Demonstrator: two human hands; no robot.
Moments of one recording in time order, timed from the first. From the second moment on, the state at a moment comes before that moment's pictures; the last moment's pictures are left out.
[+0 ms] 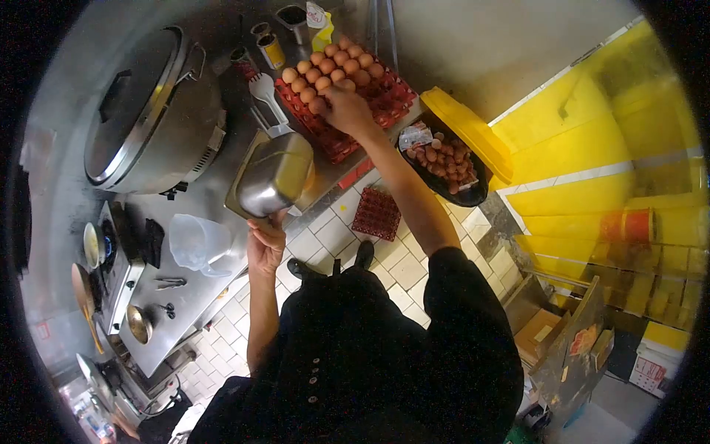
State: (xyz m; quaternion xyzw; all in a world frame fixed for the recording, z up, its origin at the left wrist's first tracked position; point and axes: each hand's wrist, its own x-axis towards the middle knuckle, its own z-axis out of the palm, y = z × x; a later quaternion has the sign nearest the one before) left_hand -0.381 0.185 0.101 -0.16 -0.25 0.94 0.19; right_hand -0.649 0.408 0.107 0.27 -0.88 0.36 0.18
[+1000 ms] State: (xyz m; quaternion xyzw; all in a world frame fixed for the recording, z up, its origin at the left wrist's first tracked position) left_hand -0.369 0.255 0.159 -0.15 0.59 0.79 0.02; right_hand -0.455 0.412 0.143 0.04 -0.70 0.69 0.16
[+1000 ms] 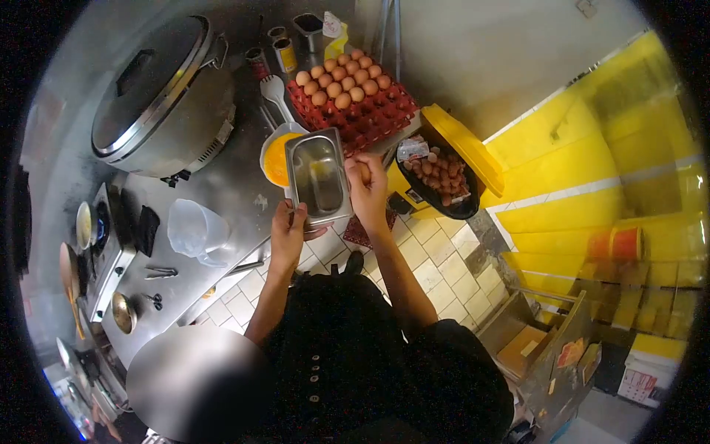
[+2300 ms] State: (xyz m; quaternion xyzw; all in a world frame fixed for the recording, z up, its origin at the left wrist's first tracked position) left_hand -0.370 0.248 0.093 -0.08 0.63 0.73 0.25; right_hand -0.387 0.483 0.078 -0.21 -0.59 0.72 0.31
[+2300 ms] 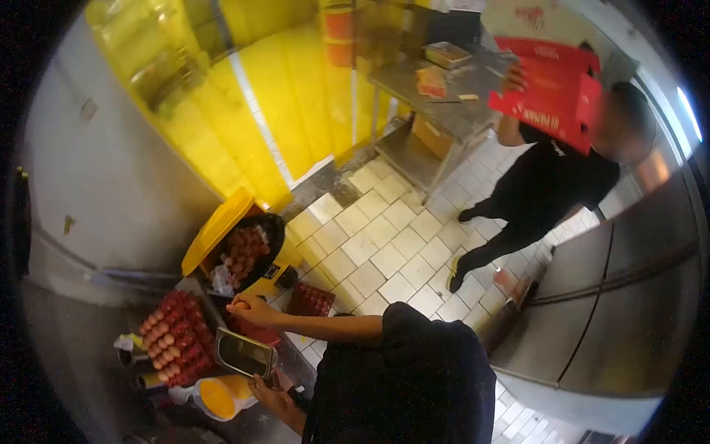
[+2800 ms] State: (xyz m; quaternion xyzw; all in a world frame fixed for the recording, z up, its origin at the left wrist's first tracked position) left_hand -0.385 0.189 0.091 0.03 0.67 0.64 0.38; right_hand -0.299 0.425 0.105 -0.33 -0.42 0.76 0.38
